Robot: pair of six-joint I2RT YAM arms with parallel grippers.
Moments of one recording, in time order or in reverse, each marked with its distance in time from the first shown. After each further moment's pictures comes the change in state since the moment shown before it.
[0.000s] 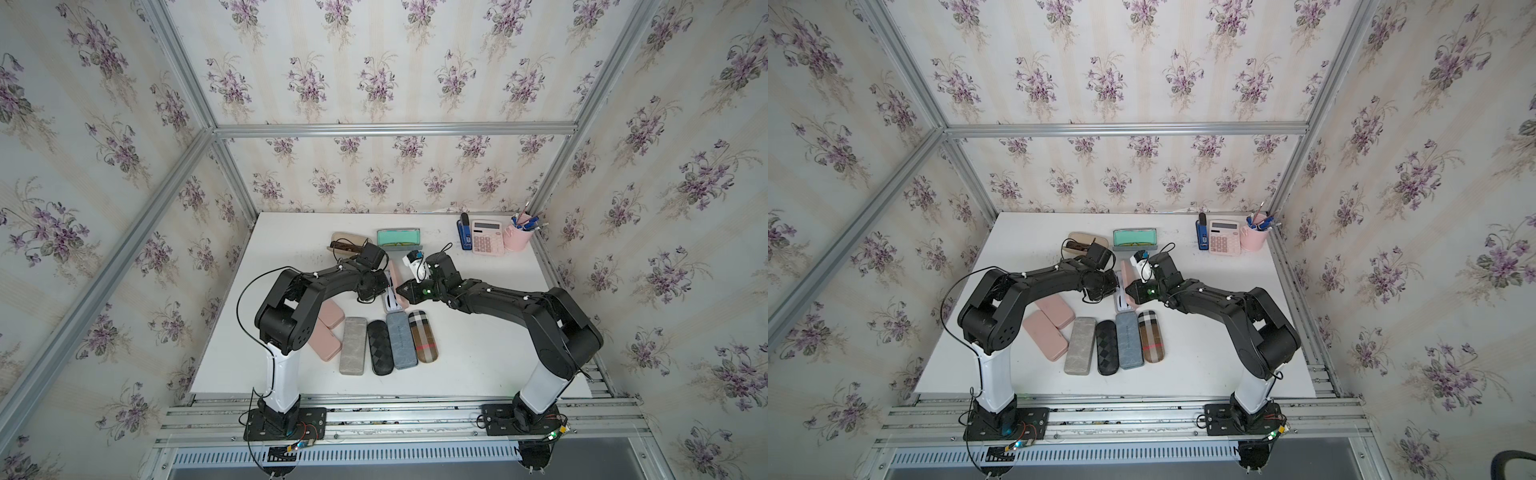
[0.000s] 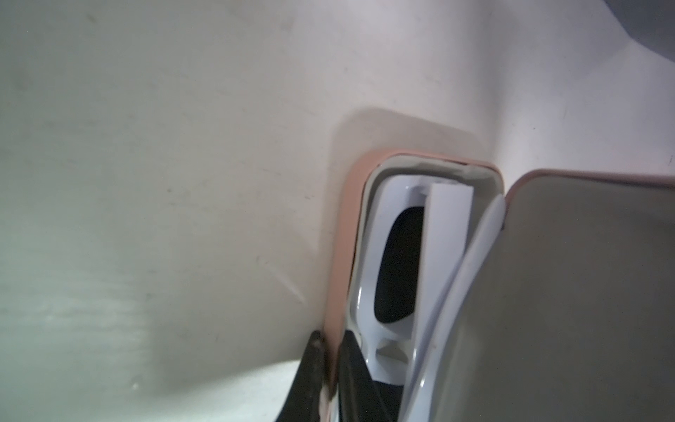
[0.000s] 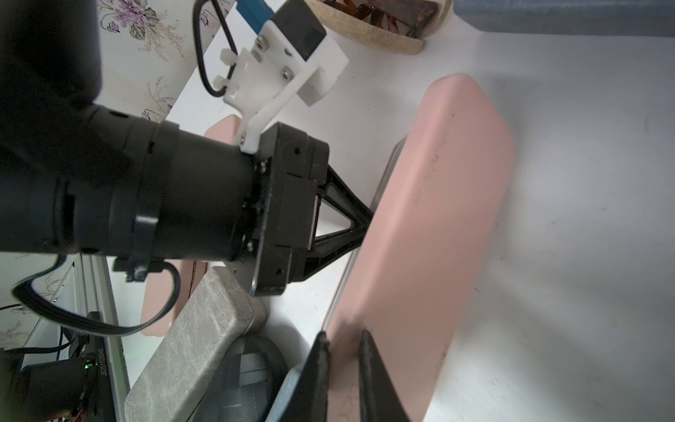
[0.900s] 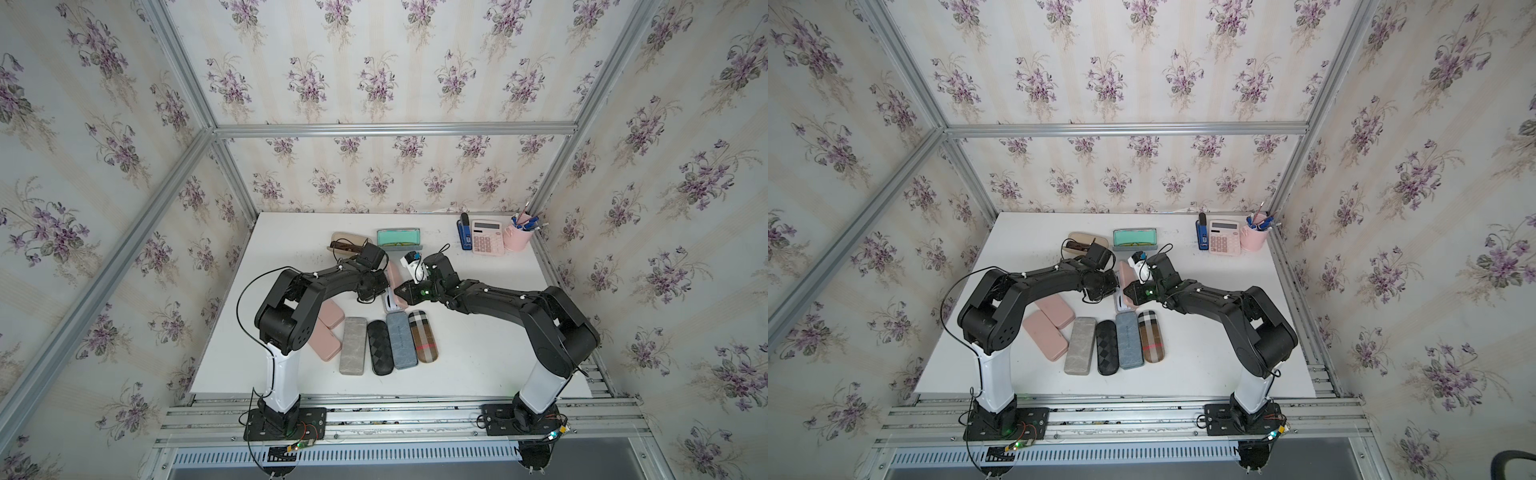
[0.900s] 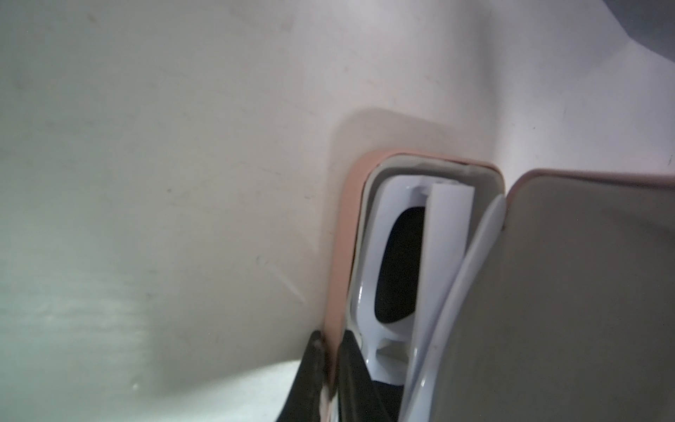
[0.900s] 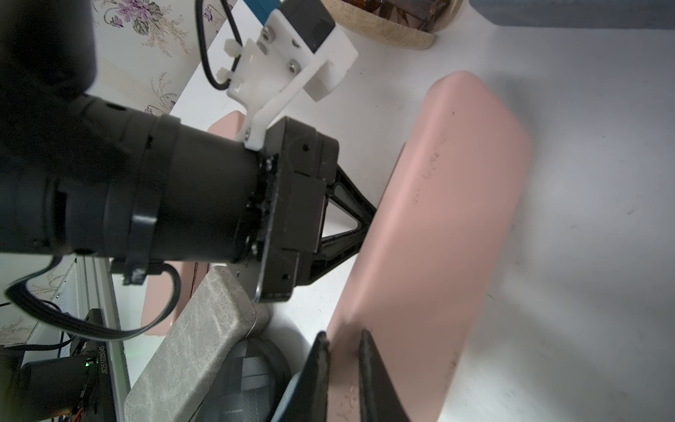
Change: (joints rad) left arm 0.000 -0.001 -0.002 0.003 0.000 0.001; right arm 0.012 0.016 0.004 0.011 -0.003 0.000
